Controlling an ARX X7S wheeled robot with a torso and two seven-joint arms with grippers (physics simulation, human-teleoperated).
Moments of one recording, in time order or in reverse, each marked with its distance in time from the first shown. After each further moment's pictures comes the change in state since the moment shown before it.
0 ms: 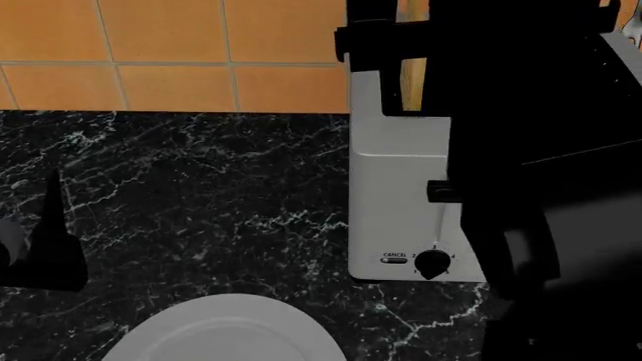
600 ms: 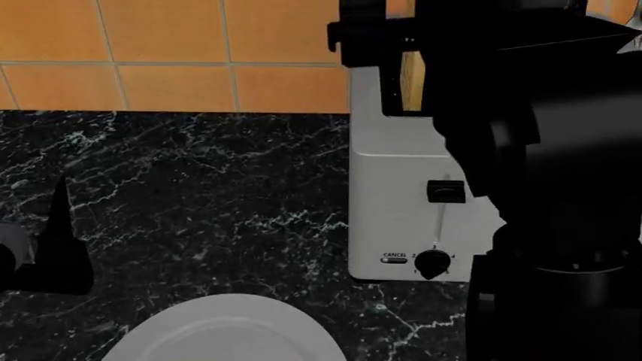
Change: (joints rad) left arm 0.009 0.002 0.010 -0.011 -0.008 0.020 -0.004; right arm 0.154 -0.041 -0.018 0.332 0.005 0.029 -0.005
